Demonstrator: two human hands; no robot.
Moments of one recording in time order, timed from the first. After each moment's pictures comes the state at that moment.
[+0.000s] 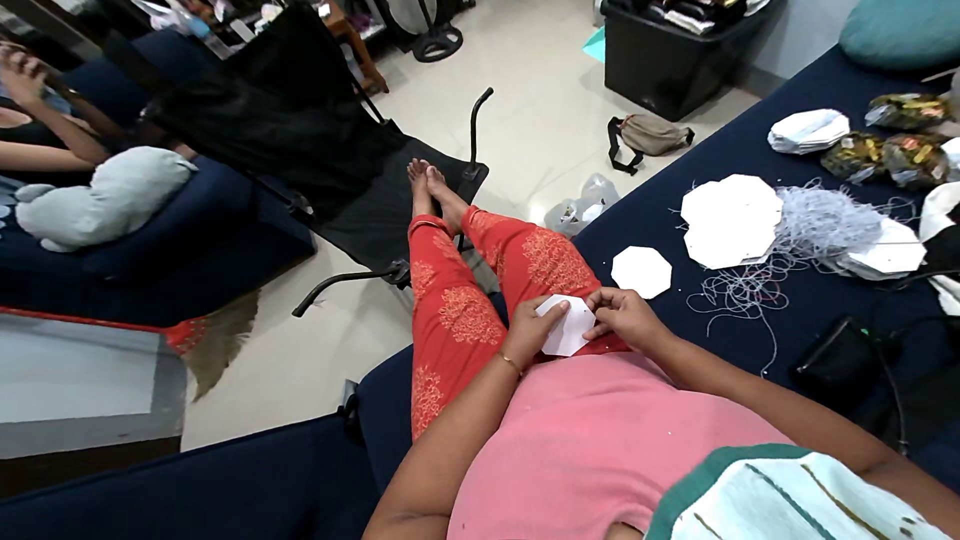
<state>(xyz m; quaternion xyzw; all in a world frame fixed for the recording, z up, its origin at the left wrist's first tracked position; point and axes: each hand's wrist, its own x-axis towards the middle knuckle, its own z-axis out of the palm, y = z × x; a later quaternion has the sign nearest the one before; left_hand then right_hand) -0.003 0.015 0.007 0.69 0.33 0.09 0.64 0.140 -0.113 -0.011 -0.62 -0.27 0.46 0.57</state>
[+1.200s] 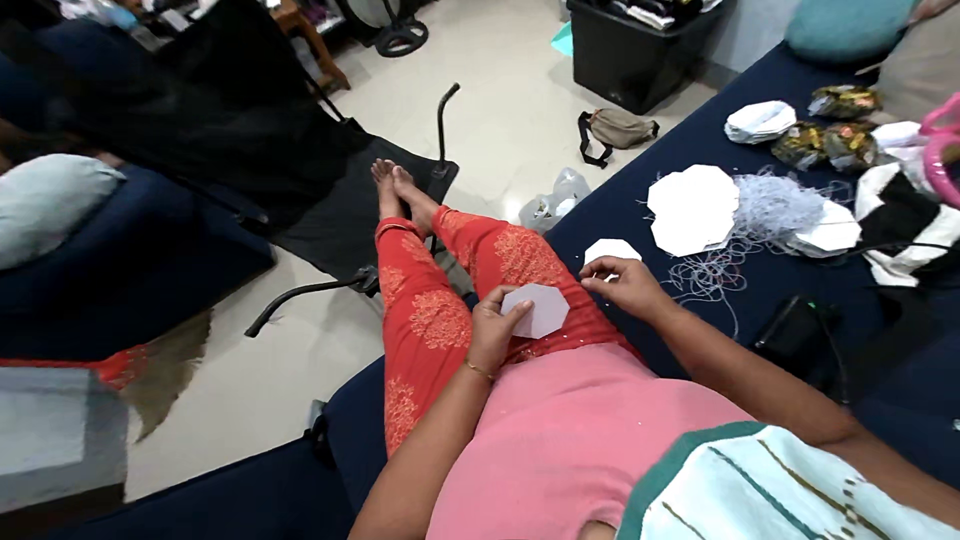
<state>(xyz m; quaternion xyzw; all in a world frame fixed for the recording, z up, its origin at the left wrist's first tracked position) -0.010 0.017 -0.009 0.61 0.25 0.27 0.70 0.192 -0.132 -0.010 -0.73 -0.40 0.28 0.48</state>
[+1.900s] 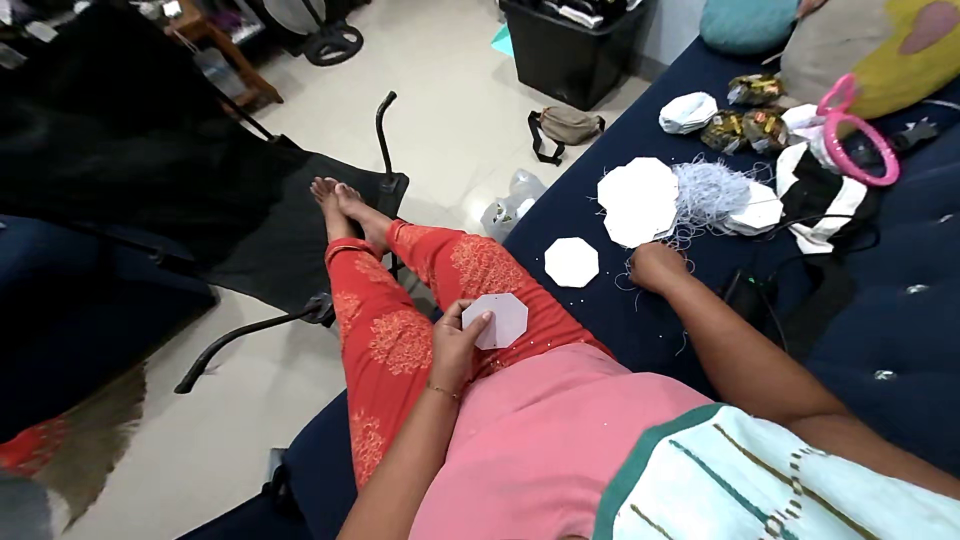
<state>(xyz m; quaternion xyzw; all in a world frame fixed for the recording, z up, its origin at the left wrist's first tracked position) -0.009 0.021 -0.010 0.63 0.26 0.25 0.69 0.272 -0.181 -0.024 -0.93 -0.24 0.28 0.02</state>
